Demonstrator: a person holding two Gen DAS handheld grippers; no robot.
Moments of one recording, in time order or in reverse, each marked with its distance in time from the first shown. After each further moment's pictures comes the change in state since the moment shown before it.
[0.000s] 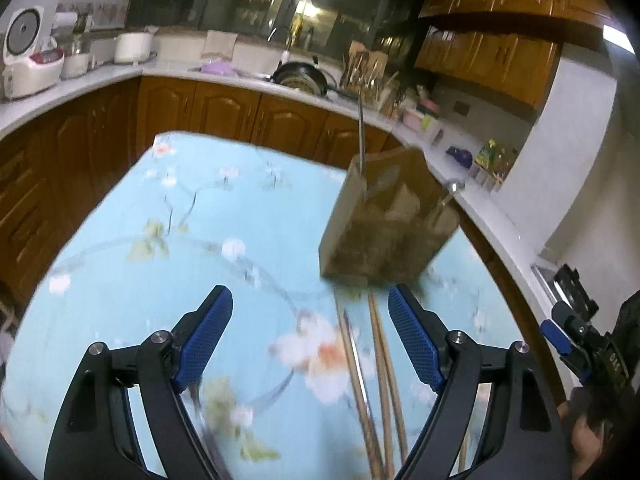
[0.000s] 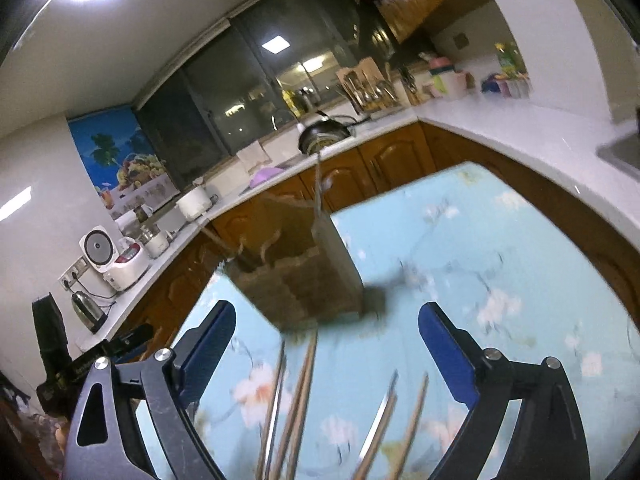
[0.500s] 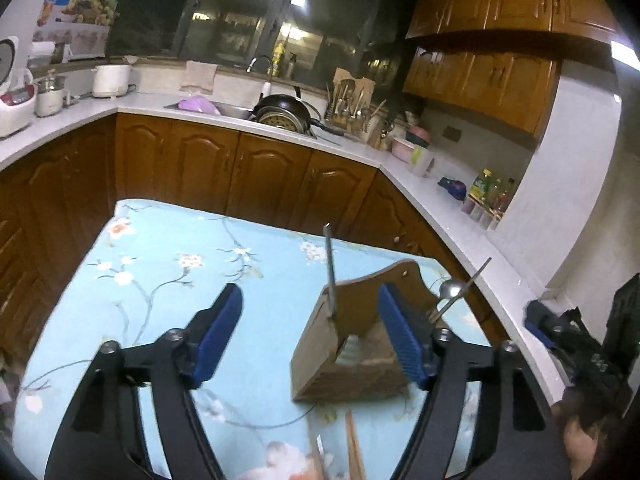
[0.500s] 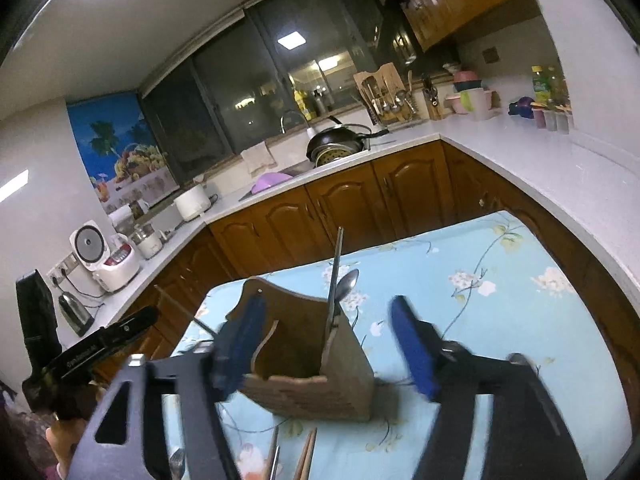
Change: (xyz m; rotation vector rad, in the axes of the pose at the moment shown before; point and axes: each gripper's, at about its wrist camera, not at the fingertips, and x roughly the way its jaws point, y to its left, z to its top) left arm 0.058 -0.032 0.119 0.044 -0.109 -0.024; right arm 0.085 0.023 0.099 -0.088 -0.015 0.011
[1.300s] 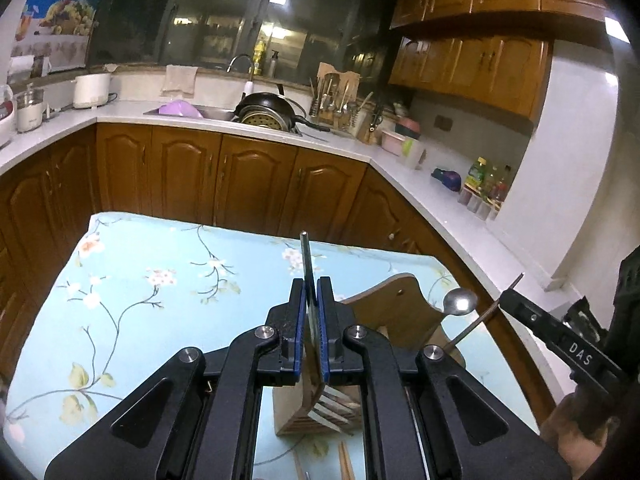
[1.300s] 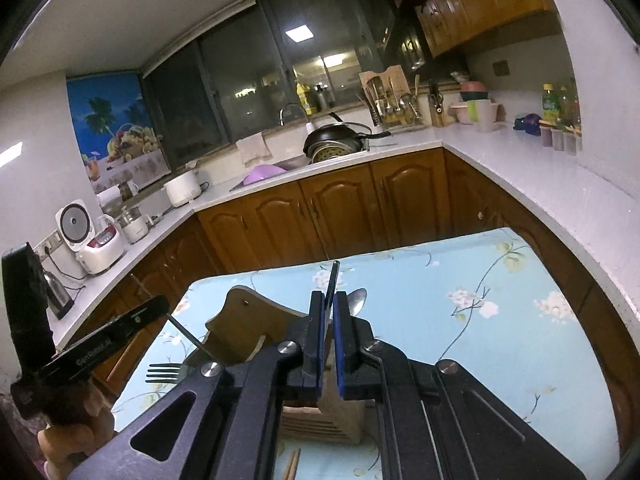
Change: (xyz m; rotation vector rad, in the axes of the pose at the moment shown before) left arm 0.064 -0.025 0.011 0.050 0.010 -0.033; right arm 0.040 0.011 0.009 -0.085 0.017 -0.049
